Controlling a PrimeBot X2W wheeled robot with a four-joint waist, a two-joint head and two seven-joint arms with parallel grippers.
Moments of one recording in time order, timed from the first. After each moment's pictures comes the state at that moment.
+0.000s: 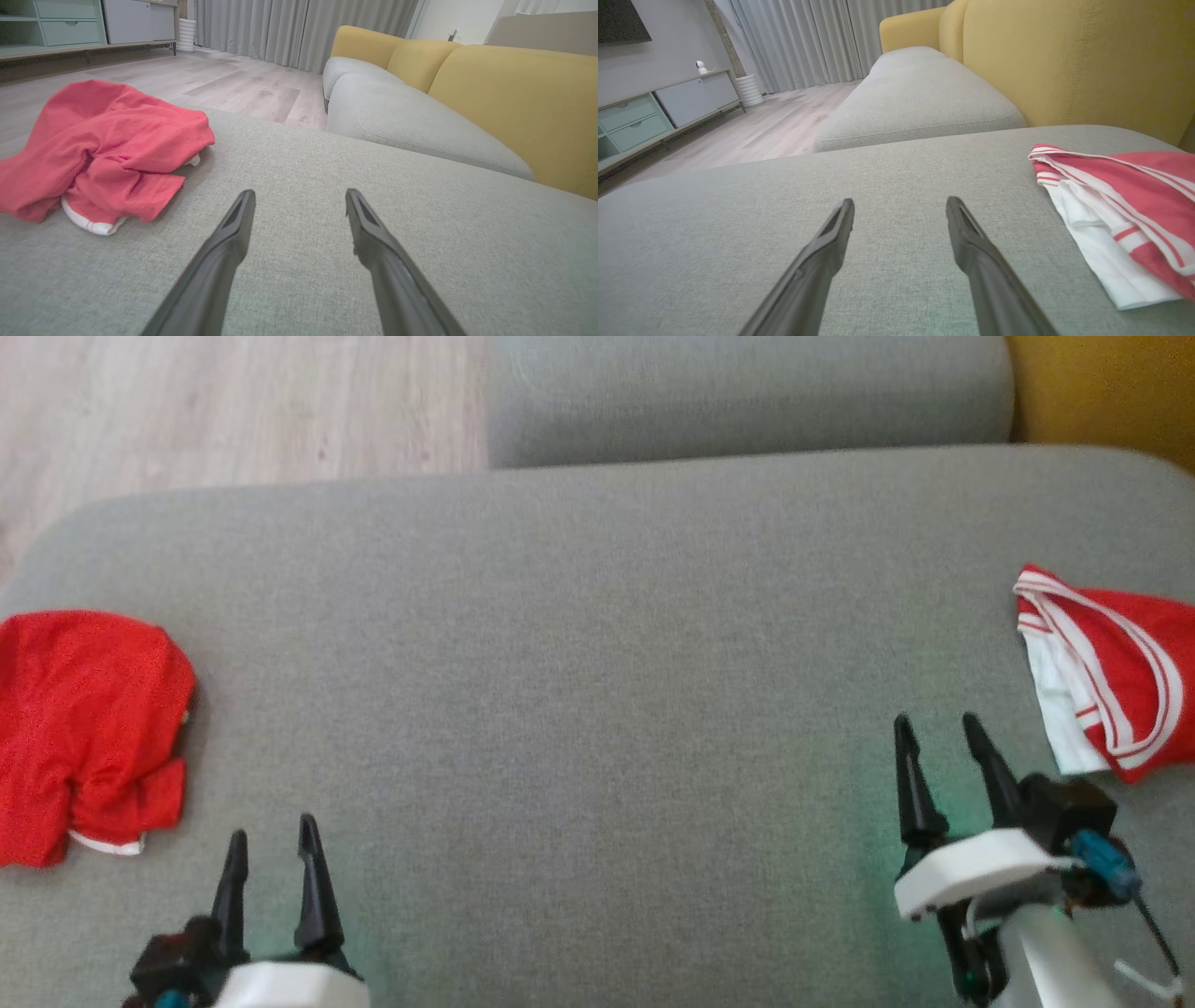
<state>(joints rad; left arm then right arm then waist) 0.02 0.05 0.00 0.35 -0.30 -0.06 -0.26 -0.16 -0.05 0.02 0.51 0.15 0.13 -0.25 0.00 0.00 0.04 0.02</state>
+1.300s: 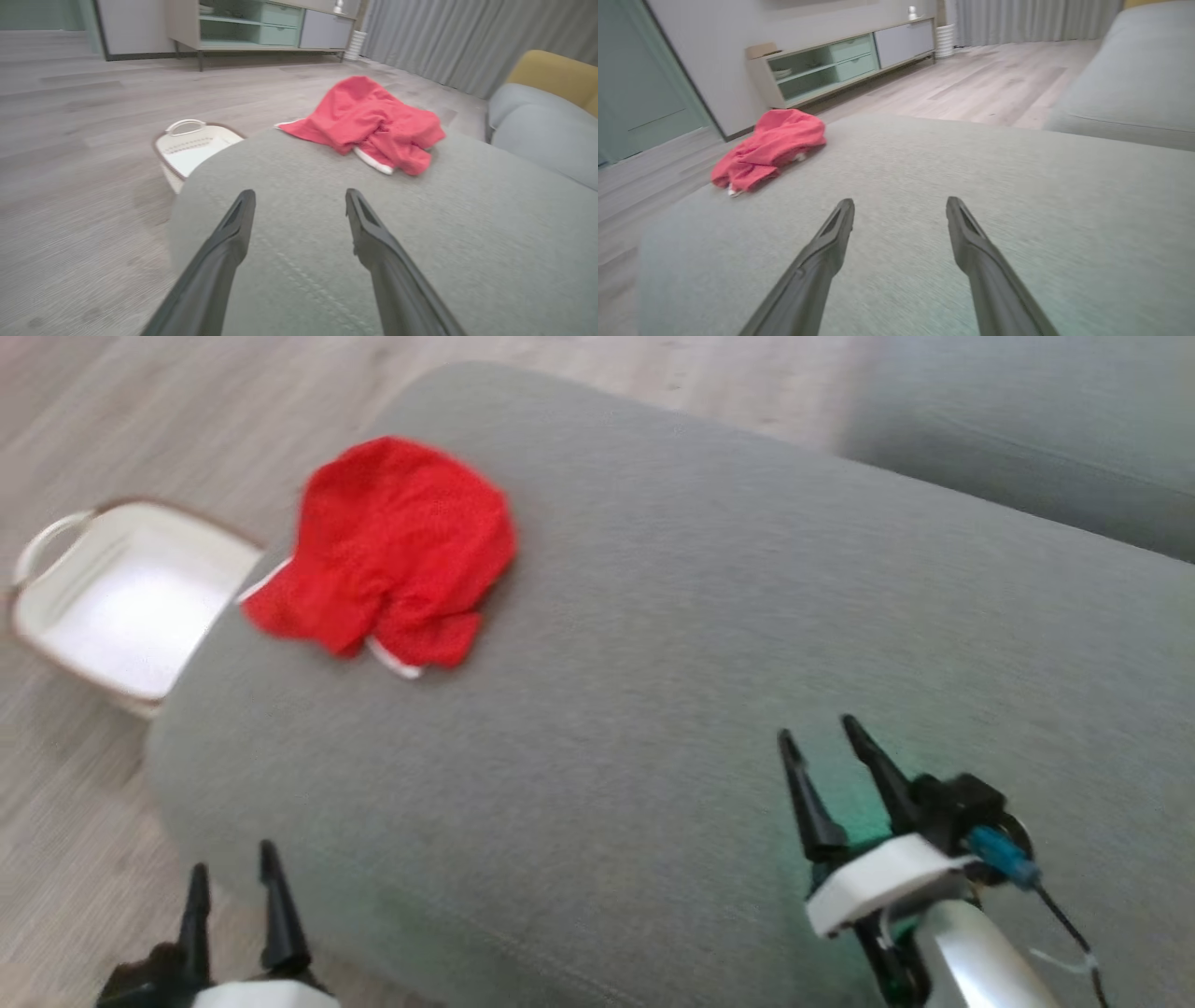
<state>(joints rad) 0.05 0.05 0.04 0.36 -0.33 -0.03 -0.26 -0.16 -0.05 0.25 0.49 0.20 0.13 -0.25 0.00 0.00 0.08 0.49</state>
